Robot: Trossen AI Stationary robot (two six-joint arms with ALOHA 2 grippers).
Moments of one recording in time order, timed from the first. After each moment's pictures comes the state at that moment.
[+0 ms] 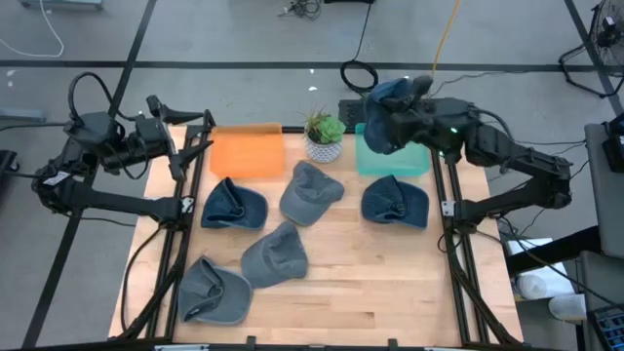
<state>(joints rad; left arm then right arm) 0.09 0.73 1.32 -0.64 -0.32 0.30 -0.19 1.17 1.47 -0.43 0.58 -0.94</state>
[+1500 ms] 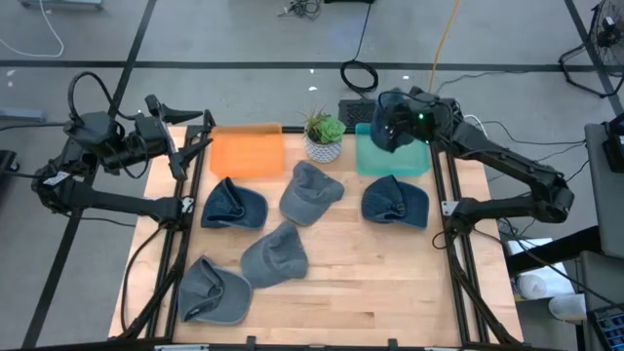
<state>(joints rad) 0.09 0.73 1.32 -0.64 -0.34 0.29 -0.61 1.14 1.07 -0.39 0.26 -0.47</state>
